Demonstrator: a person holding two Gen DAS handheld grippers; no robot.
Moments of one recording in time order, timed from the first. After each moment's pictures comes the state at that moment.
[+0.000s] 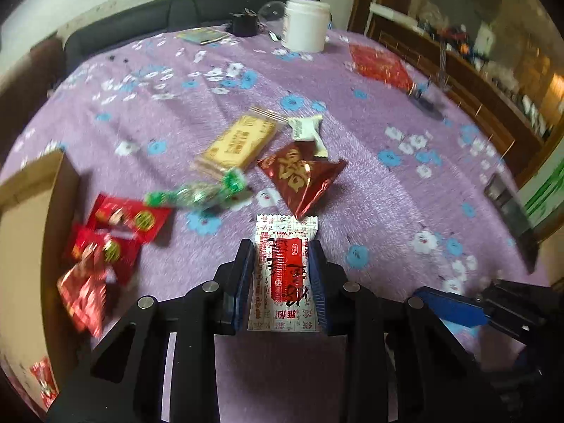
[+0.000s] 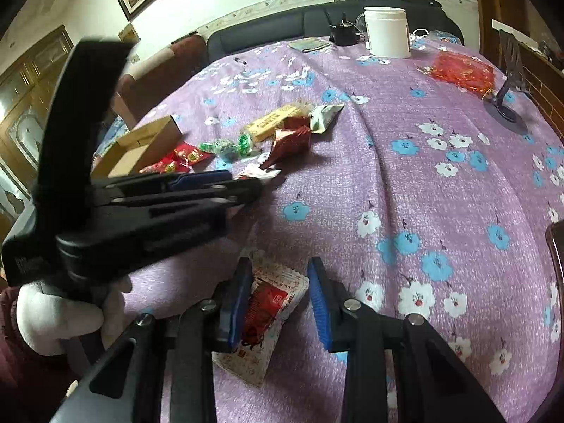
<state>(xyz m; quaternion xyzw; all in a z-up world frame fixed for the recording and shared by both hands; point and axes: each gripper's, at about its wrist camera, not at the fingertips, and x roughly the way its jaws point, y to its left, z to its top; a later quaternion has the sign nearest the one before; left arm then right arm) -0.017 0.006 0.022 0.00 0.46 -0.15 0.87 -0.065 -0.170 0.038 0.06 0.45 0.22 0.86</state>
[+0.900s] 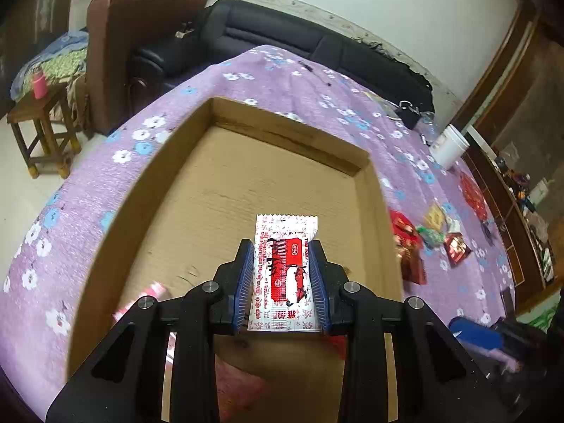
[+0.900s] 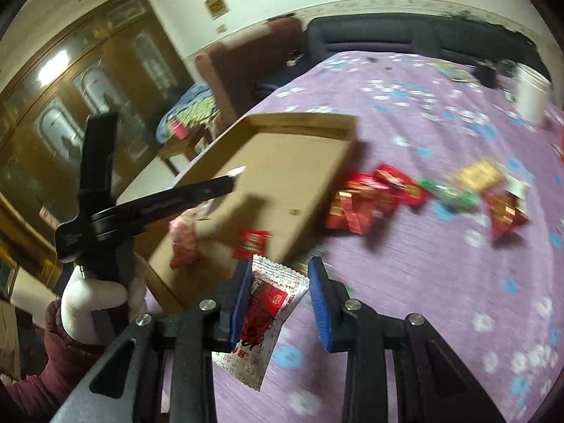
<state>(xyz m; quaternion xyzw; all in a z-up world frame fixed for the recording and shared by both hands) -0.083 0.257 0.041 -0.19 0.40 0.02 0.89 -0.083 0.020 0.087 0.00 0.44 0.37 0.82</state>
